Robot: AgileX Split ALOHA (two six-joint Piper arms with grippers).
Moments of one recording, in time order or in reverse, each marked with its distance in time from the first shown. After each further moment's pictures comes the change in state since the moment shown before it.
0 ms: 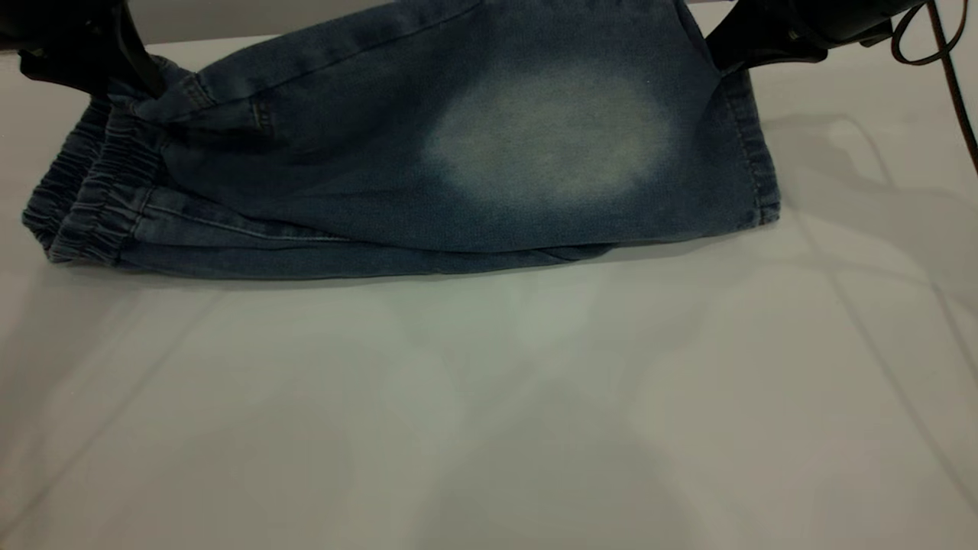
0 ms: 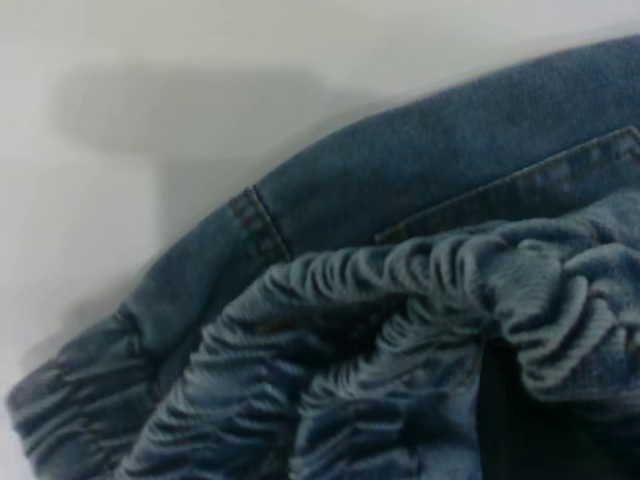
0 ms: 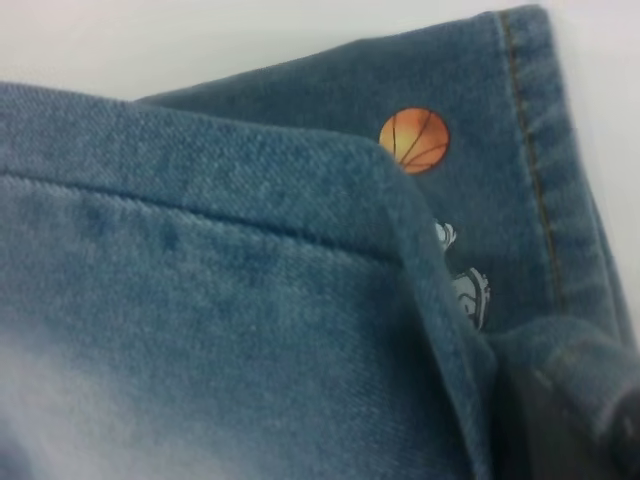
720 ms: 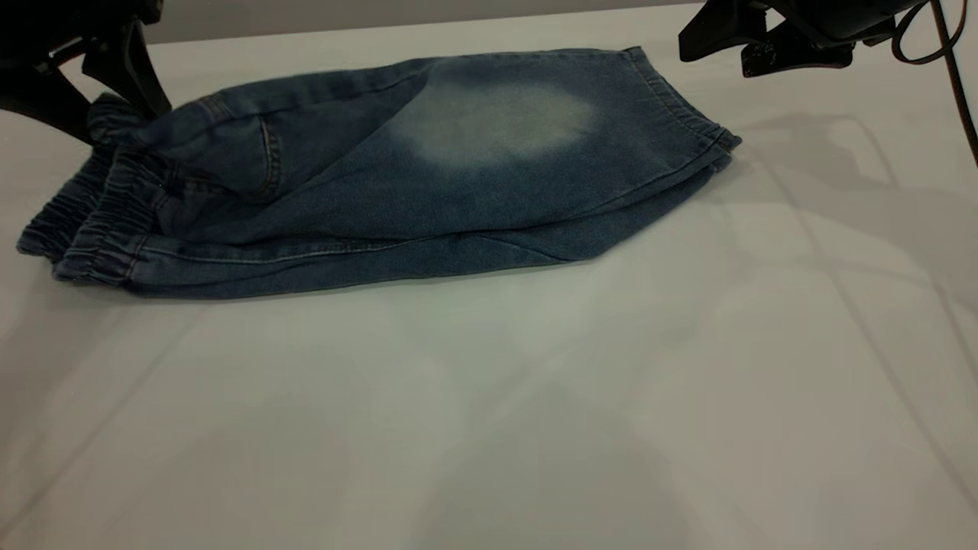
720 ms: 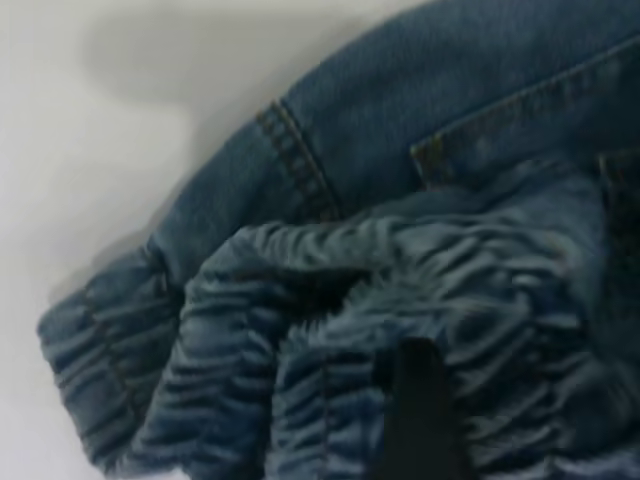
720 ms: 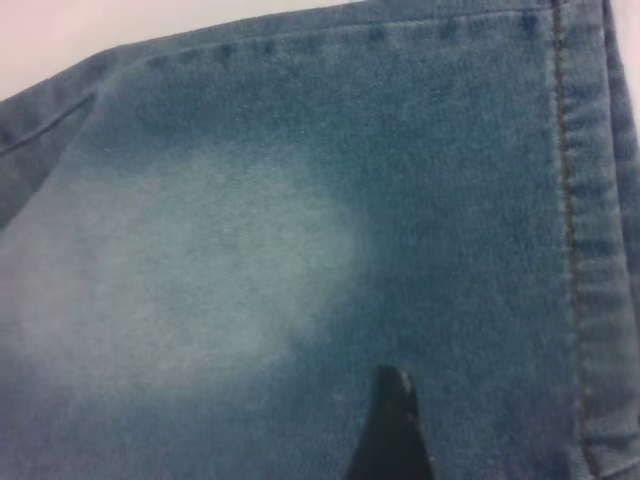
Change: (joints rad) left arm 0.000 -0.001 0.000 0.056 0.090 0.004; right arm 0.000 0.000 0.000 0.012 -0.019 0.002
